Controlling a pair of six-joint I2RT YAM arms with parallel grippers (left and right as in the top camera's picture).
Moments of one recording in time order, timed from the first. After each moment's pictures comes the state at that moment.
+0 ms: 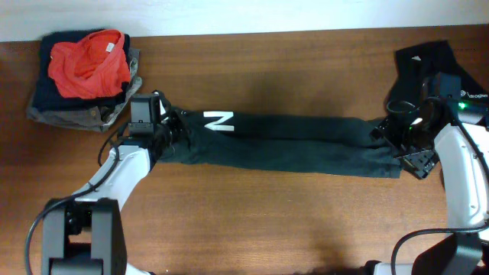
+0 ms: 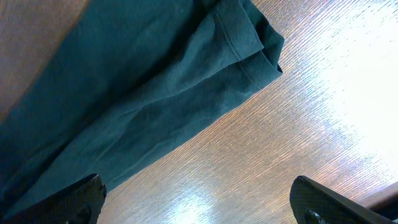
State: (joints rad) left arm -0.08 1.70 0.95 -0.13 0.22 -0.59; right arm -0.27 1.53 1.34 -1.23 -0.07 0.58
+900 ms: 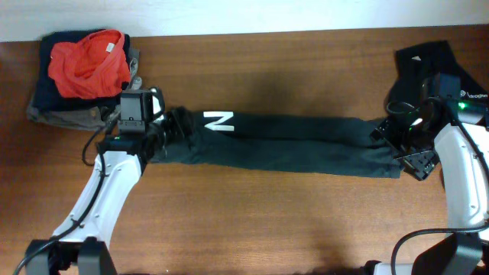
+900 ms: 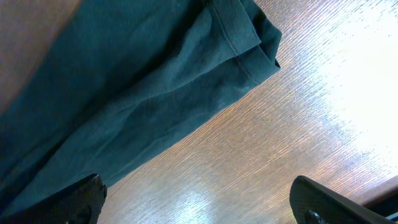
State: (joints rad) left arm -0.08 1.53 1.02 -0.43 0.21 -0.47; right arm -0.27 1.53 1.34 -1.24 -0.07 0.58
